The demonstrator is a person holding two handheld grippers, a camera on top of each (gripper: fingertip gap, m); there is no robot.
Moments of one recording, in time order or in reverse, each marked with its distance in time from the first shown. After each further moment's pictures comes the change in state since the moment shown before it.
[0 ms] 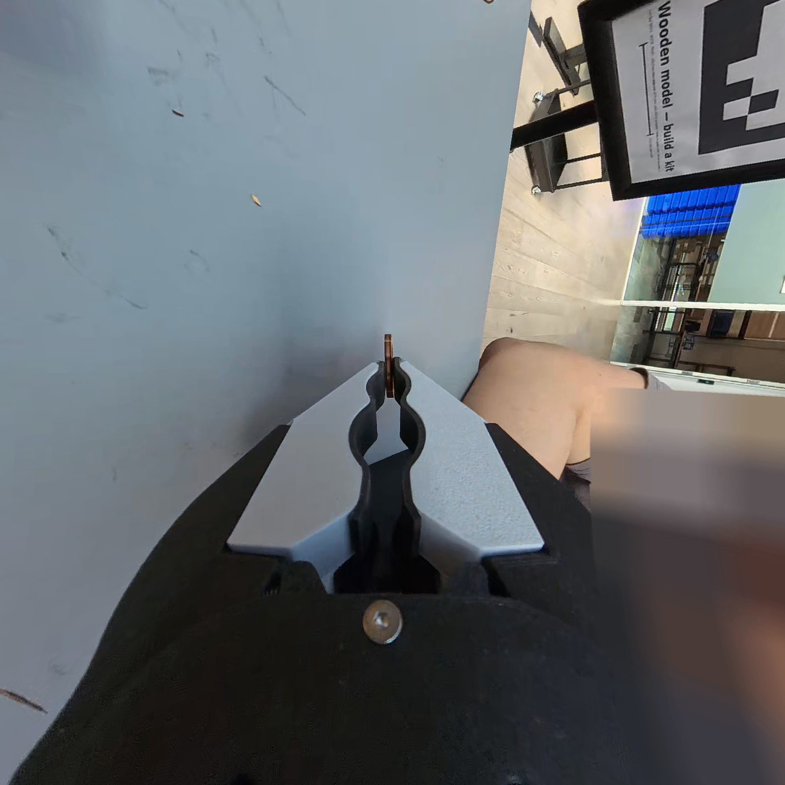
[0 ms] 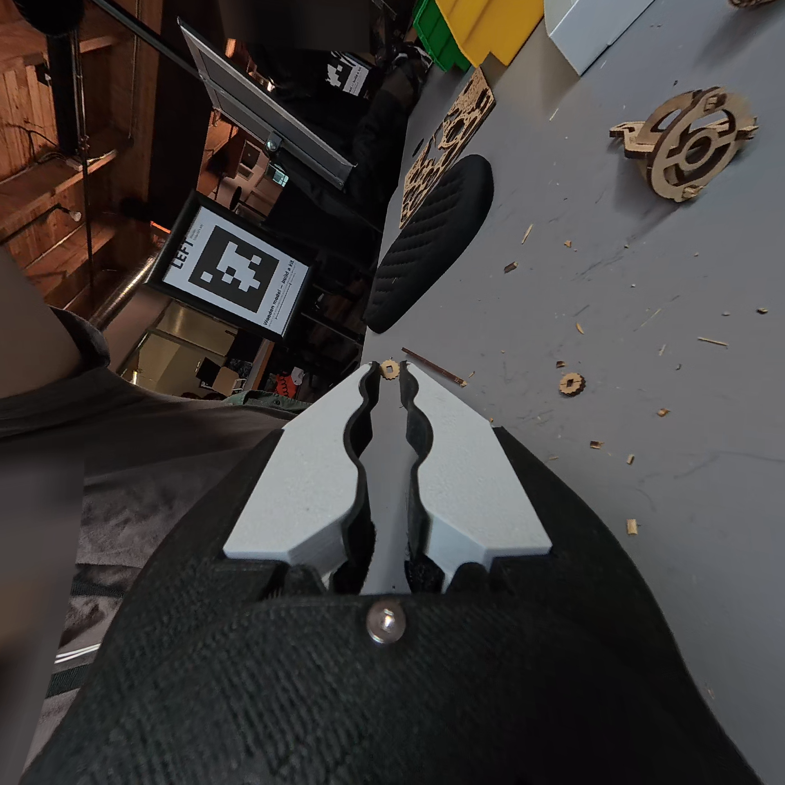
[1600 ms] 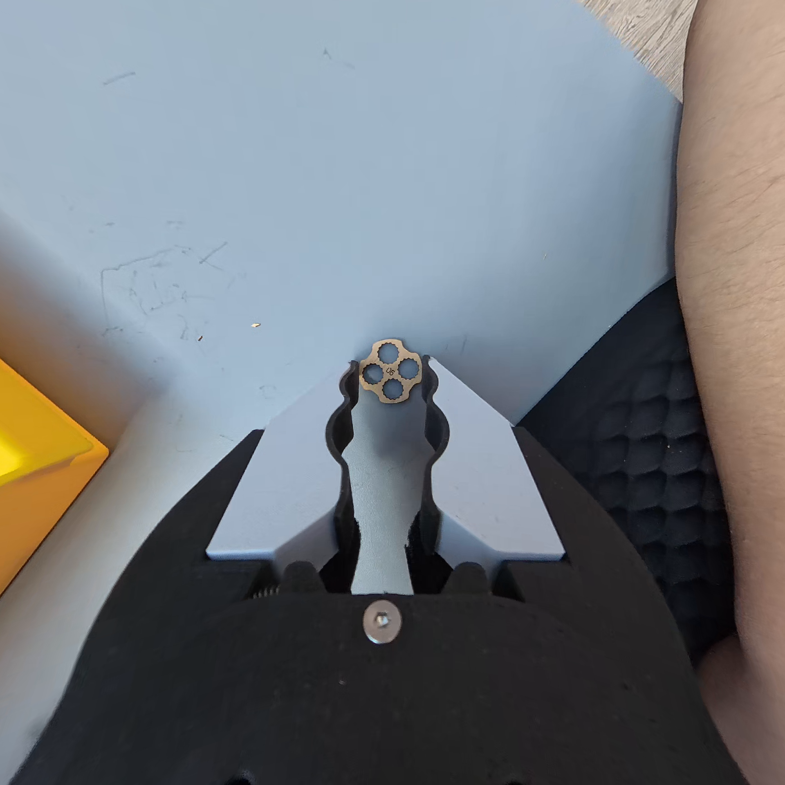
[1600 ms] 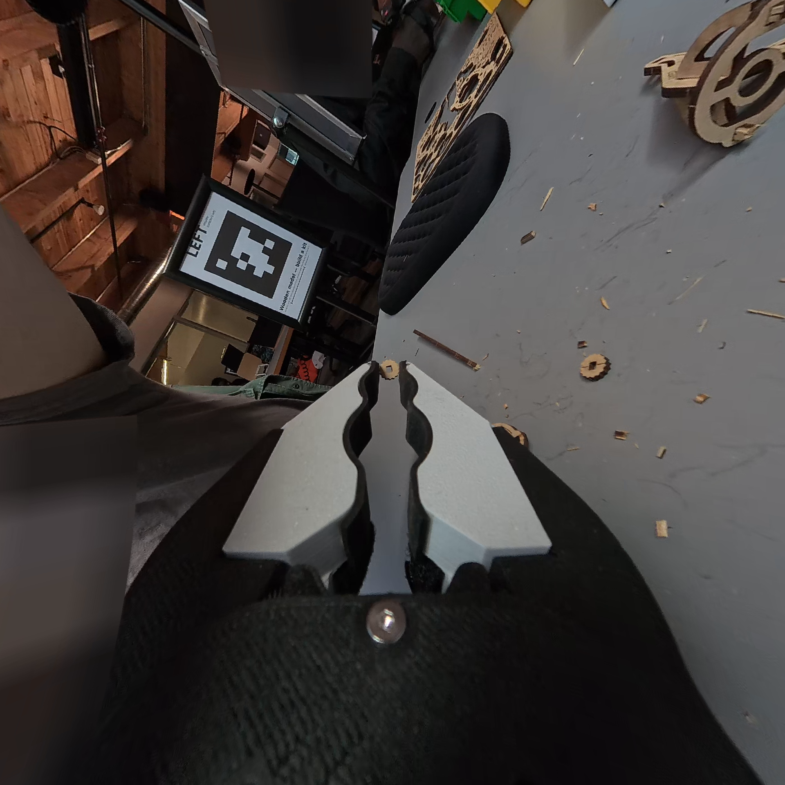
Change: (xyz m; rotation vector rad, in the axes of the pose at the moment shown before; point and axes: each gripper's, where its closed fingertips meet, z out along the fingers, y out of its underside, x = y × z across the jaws) left arm -0.029 0.006 -0.002 -0.189 -0.449 1.139; right arm -0.003 0.010 0.005 -0.058 -0.039 0.057
